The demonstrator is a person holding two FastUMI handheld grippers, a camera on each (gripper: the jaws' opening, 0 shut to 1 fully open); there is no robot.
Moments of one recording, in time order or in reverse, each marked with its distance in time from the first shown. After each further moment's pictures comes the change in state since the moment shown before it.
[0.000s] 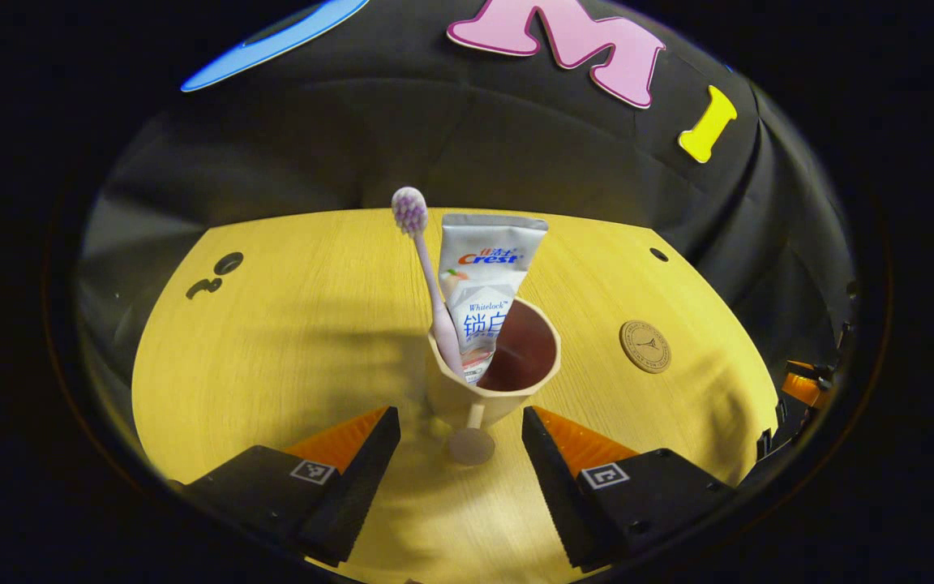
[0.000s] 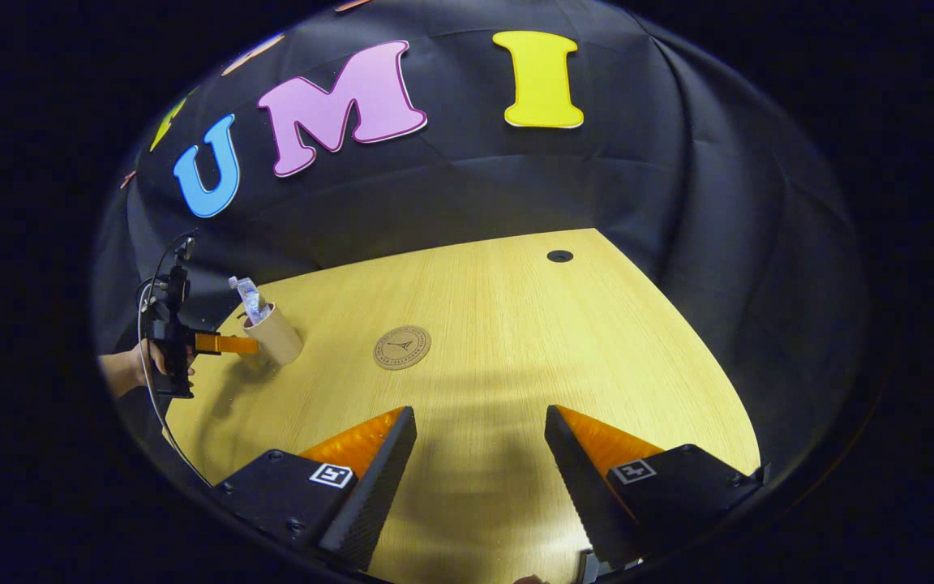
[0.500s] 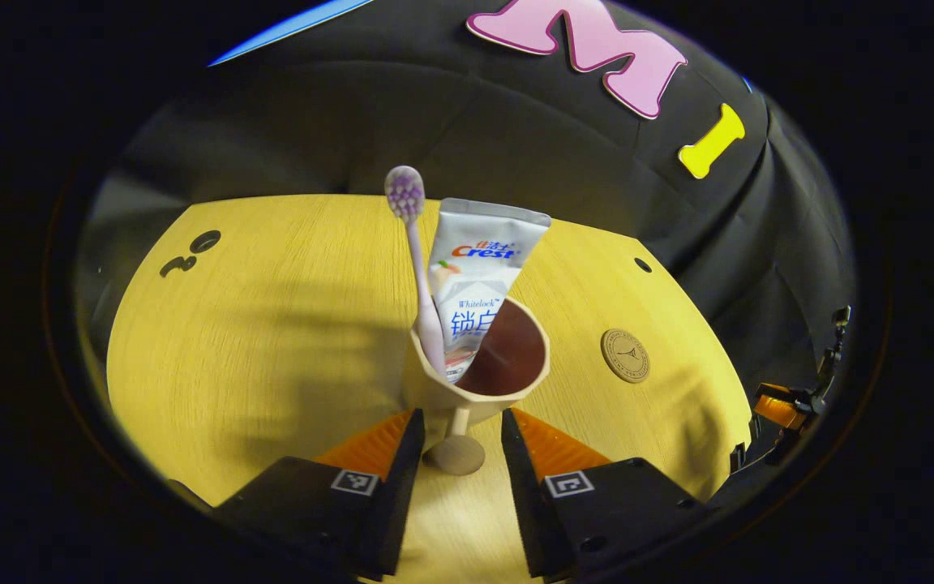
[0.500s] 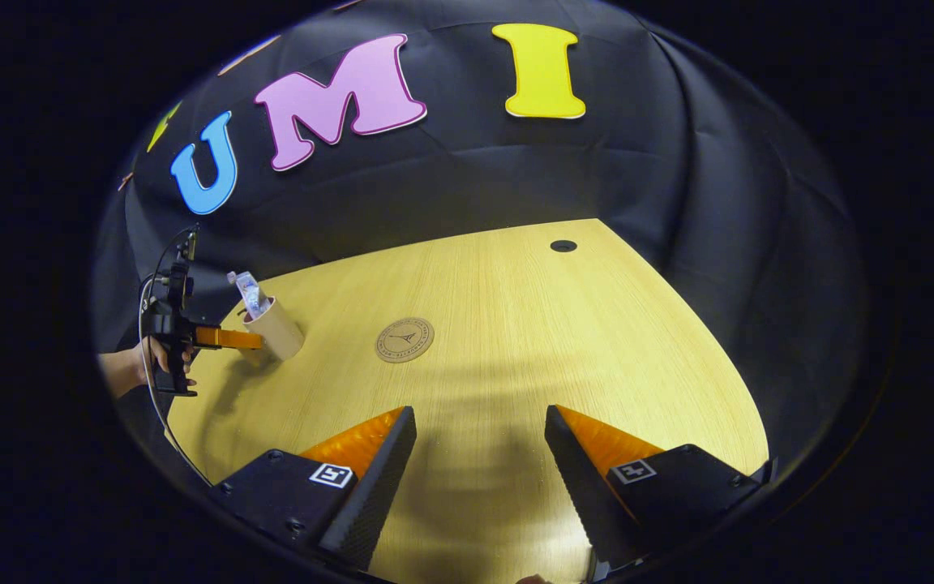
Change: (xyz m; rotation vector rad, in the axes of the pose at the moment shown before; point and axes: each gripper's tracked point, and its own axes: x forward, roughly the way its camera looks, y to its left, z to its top) left arm 0.009 -0.015 -0.002 -0.047 0.016 -0.066; right arm 0.006 0.007 -0.011 0.007 0.037 0.011
